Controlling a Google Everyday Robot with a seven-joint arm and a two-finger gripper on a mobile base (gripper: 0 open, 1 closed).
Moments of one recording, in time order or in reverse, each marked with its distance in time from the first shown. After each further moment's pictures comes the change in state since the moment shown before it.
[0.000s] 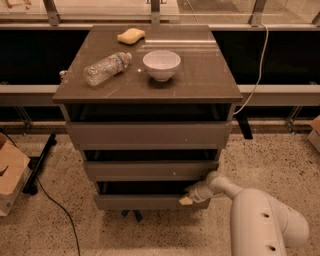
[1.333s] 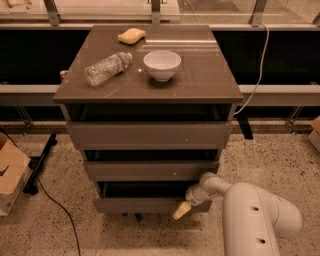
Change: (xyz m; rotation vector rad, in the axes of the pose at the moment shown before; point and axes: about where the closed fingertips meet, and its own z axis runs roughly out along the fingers) arm 0.010 0.014 0.012 -0.016 0.100 -0.047
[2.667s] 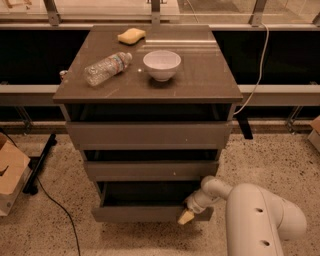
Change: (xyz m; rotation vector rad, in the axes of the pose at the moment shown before) arm 0.027 0.043 0.001 -0.132 0.062 -0.149
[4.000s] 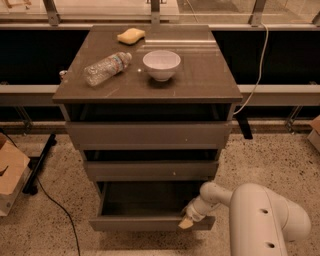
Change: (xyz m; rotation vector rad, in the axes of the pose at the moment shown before) arm 0.009 0.043 0.009 -0.071 0.013 -0.004
